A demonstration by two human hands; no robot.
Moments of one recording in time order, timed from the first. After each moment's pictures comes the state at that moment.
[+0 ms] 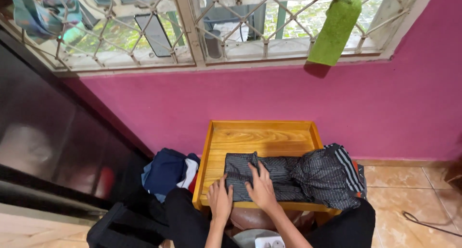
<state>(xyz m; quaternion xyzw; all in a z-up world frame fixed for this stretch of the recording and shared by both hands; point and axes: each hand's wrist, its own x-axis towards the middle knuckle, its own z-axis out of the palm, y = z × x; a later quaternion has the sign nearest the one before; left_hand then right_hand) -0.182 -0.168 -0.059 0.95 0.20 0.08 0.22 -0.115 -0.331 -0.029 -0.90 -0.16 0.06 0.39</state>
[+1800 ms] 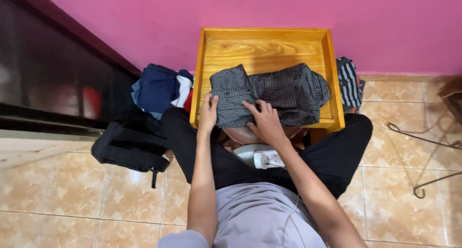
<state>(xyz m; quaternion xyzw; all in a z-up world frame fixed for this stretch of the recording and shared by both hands) -0.170 -0.122 -0.031 0.79 0.23 0.03 0.57 -0.161 -0.354 -0.018 -0.95 -0.26 0.01 0.19</state>
